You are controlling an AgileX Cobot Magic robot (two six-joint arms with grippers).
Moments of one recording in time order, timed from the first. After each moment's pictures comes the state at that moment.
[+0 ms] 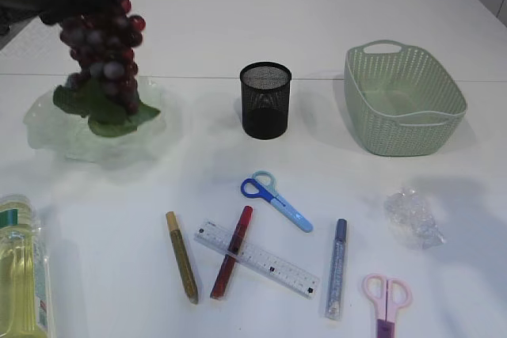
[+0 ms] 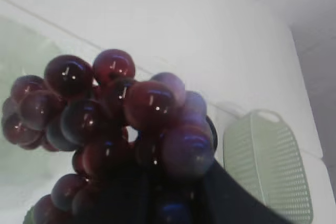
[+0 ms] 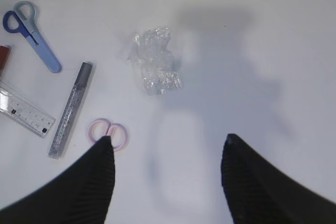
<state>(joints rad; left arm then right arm) -0.45 1.44 -1.12 0.27 0.29 -1.07 -0.02 1.00 -0.84 0.15 0.95 -0.08</state>
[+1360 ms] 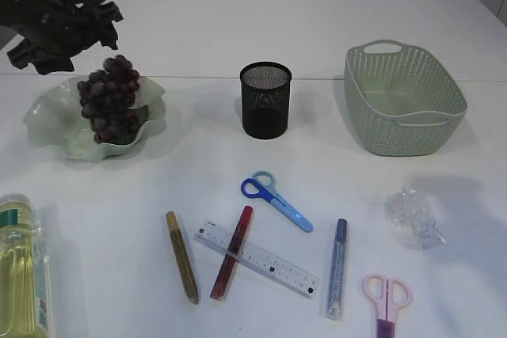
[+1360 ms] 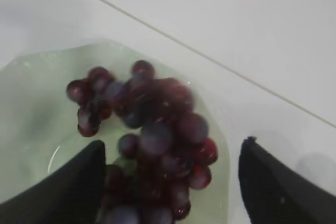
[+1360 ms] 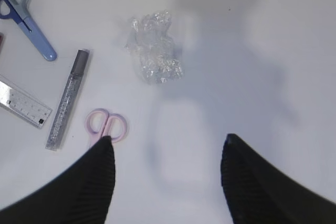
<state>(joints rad) -0.23 1.97 -1.48 0.42 0.38 -1.07 -0.02 1.05 -0.84 0.16 0.96 -0.08</state>
